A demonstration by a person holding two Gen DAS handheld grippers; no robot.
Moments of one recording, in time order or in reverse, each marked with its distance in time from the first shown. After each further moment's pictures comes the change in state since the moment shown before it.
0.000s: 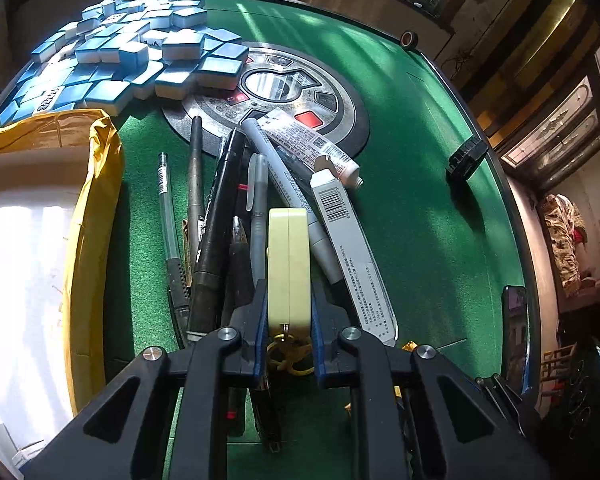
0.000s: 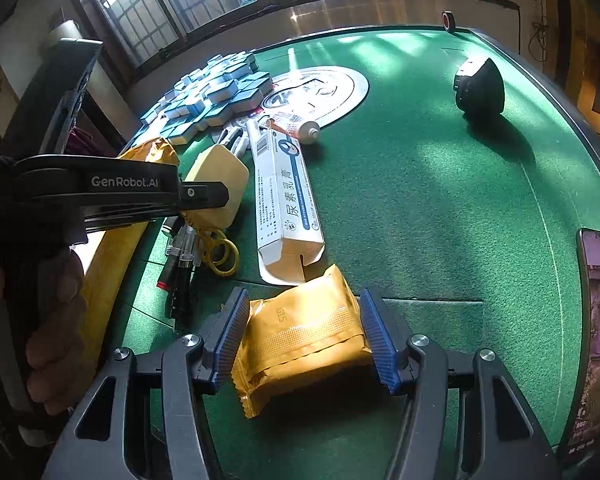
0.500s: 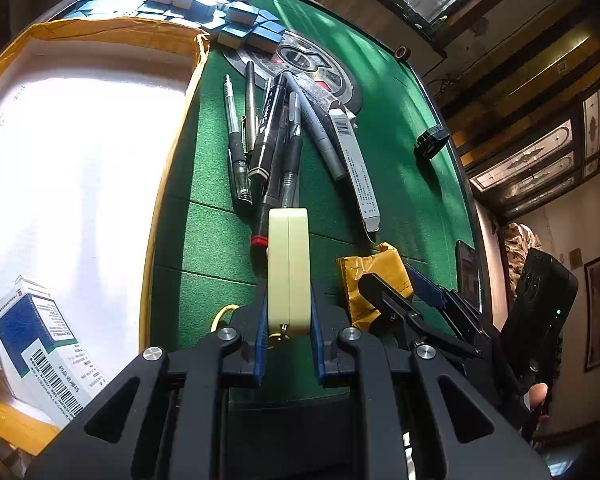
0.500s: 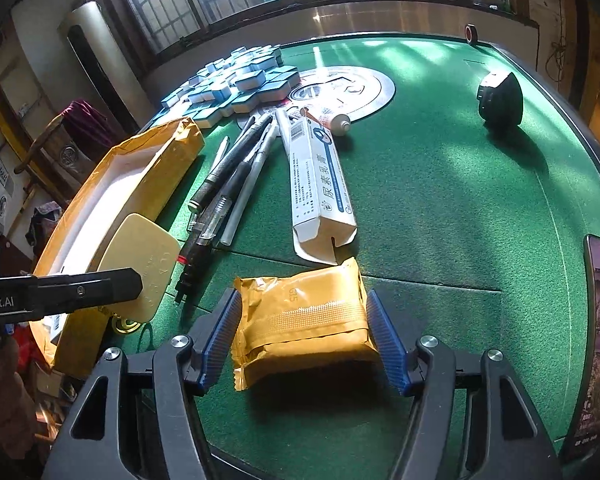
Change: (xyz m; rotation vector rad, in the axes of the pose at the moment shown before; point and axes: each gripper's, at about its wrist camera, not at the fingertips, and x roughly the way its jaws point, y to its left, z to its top) left arm -0.062 0.043 -0.089 -0.138 0.014 -0.144; right arm 0.000 0.024 -0.014 -0.091 0.000 -0.001
